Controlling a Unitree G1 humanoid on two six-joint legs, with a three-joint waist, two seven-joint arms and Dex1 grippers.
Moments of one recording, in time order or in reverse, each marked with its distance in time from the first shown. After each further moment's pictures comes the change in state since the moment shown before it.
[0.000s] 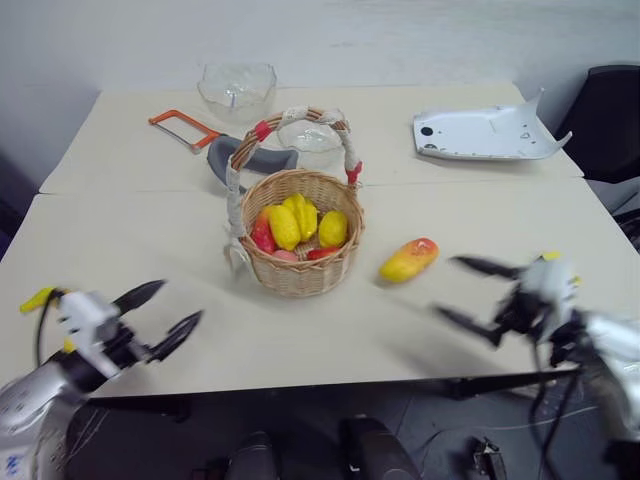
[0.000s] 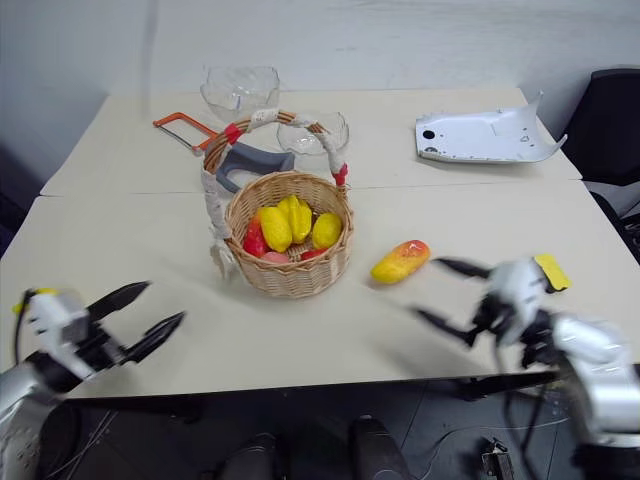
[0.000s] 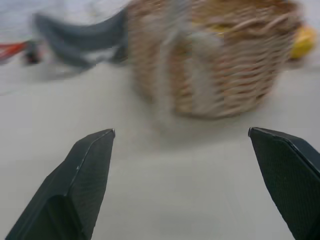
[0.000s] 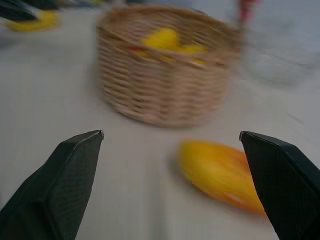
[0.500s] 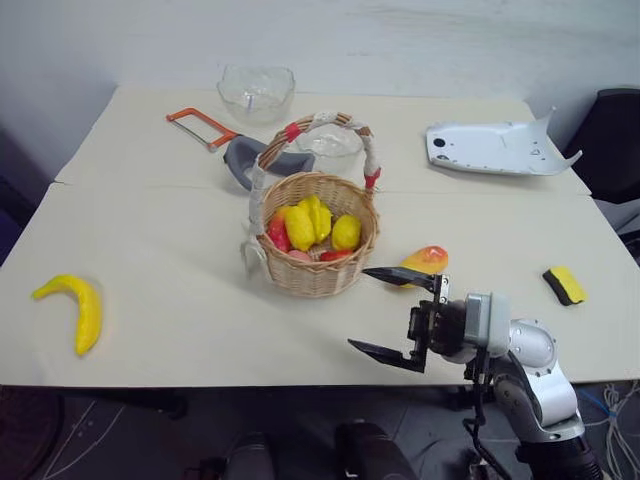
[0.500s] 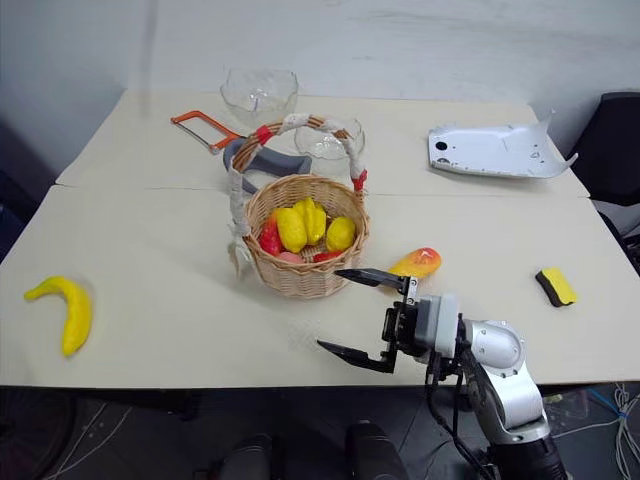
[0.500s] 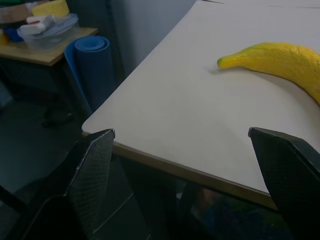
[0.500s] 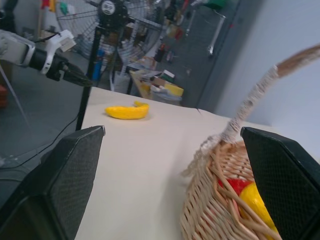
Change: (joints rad) left arm 0.169 -0.090 0.408 0.250 -0.114 0.000 0.266; right arm -0.111 0.159 0.198 -0.014 -0.070 -0.248 0.057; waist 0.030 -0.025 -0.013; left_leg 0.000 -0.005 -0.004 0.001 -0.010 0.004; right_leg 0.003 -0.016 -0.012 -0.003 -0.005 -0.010
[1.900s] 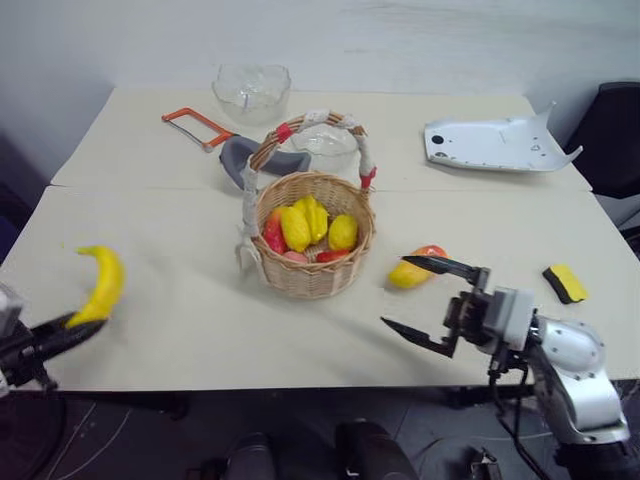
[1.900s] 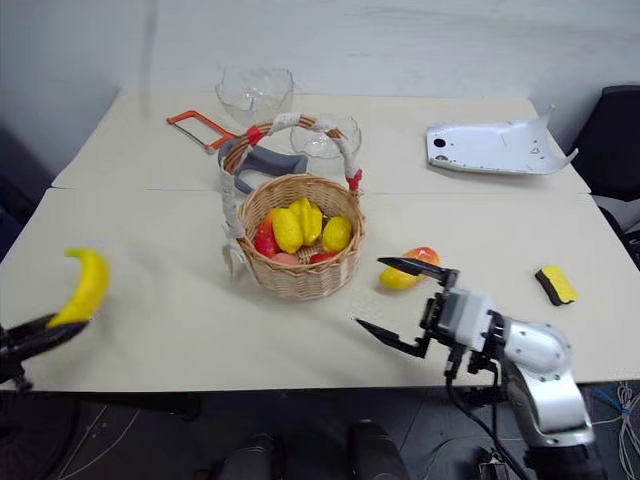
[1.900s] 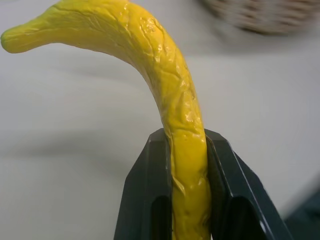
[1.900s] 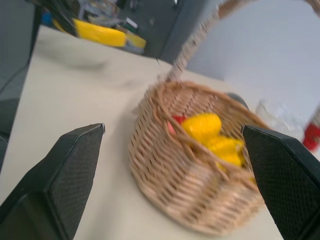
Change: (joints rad) left arm 0.027 0.605 -0.263 -0.278 -0.083 0.390 -0.689; right arm 0.123 -0.162 -0.199 0.046 -0.057 -0.069 -0.107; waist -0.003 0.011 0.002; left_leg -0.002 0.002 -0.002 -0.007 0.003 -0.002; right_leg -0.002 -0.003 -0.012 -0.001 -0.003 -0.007
